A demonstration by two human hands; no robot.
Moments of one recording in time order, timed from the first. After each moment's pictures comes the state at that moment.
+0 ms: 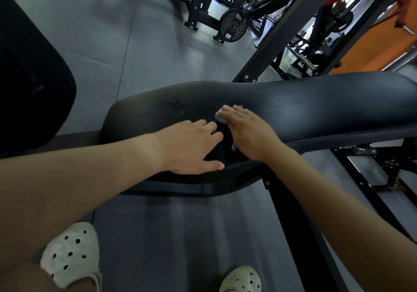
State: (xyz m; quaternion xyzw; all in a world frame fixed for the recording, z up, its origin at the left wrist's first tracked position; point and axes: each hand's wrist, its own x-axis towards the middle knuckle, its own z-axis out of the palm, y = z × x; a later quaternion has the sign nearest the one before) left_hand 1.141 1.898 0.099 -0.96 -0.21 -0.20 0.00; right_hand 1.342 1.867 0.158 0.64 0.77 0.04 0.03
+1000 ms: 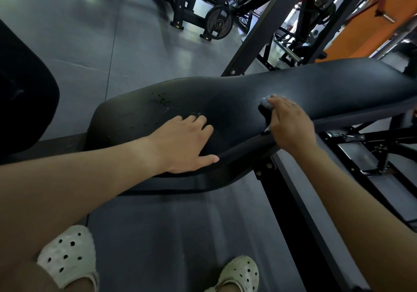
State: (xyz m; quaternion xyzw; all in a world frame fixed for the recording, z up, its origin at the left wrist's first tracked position) left_hand 1.152 1.876 0.103 -0.94 -0.25 -0.21 0.08; right_hand 1.426 1.819 0.184 0.76 0.61 0.18 -0.10
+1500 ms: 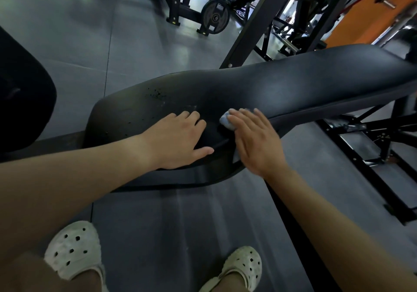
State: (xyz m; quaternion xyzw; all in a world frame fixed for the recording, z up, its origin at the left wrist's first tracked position) left_hand 1.149 1.873 0.095 -0.94 -0.25 -0.21 0.05; right_hand 1.377 1.777 0.130 0.62 0.75 0.21 -0.09
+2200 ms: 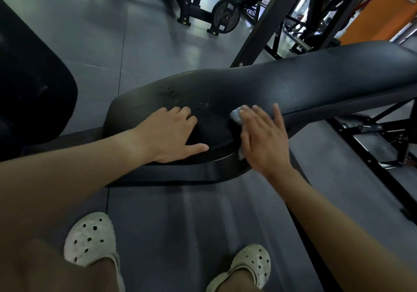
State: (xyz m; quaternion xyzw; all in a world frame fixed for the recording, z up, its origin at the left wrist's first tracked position) left_hand 1.113 1.883 0.088 -0.94 -0.31 -0.14 0.07; right_hand 1.361 1.777 0.122 0.65 0.71 0.27 -0.09
